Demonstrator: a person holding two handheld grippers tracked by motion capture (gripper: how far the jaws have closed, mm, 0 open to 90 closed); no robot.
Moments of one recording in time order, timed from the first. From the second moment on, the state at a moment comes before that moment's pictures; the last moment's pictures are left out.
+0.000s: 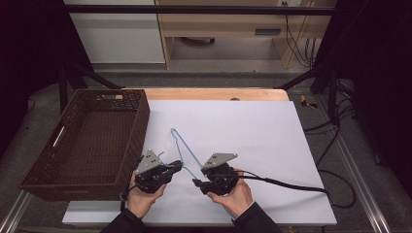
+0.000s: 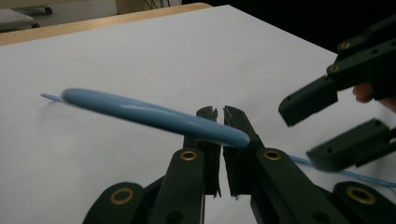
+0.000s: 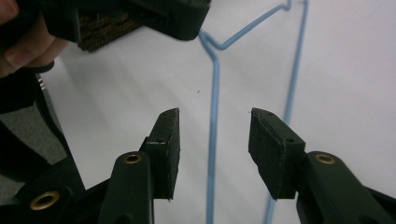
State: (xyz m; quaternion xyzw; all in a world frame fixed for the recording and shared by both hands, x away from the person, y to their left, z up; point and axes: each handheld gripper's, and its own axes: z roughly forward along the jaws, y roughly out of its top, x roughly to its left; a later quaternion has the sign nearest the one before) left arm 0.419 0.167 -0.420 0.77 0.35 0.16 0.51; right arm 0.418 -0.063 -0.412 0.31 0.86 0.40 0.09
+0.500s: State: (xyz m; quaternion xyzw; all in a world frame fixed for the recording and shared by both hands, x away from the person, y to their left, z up) left arm 0.417 0.163 -0.419 0.77 0.35 0.16 0.51; right arm 0.419 -0.052 -0.426 0.32 0.87 0.35 0.10
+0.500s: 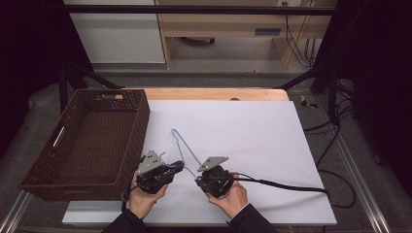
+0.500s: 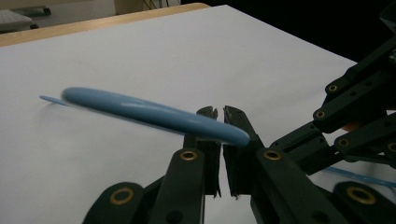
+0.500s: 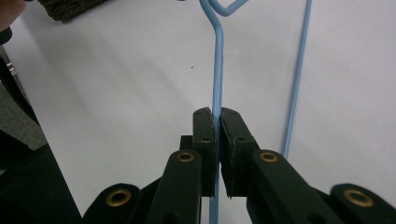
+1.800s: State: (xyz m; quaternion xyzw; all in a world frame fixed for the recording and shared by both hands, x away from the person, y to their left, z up) left arm 0.416 0.174 -0.397 0.80 0.28 0.20 0.48; right arm 0.425 -0.087 -0.375 0.29 0.88 0.38 0.08
